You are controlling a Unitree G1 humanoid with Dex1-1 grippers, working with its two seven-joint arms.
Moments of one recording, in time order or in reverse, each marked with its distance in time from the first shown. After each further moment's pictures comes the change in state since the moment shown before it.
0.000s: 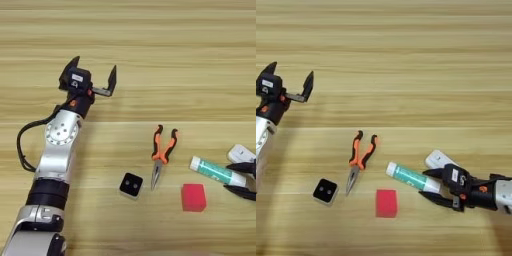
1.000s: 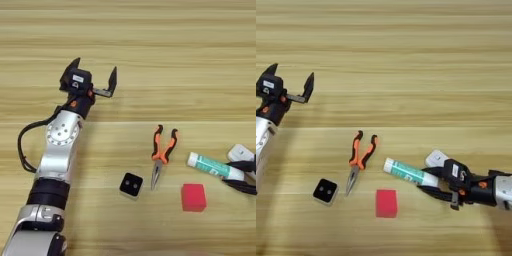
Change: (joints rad) left arm -0.006 -0.002 -0.001 0.022 0.001 -0.001 0.005; right arm -0.023 0.002 -0.006 -0.033 0.077 0.030 0.029
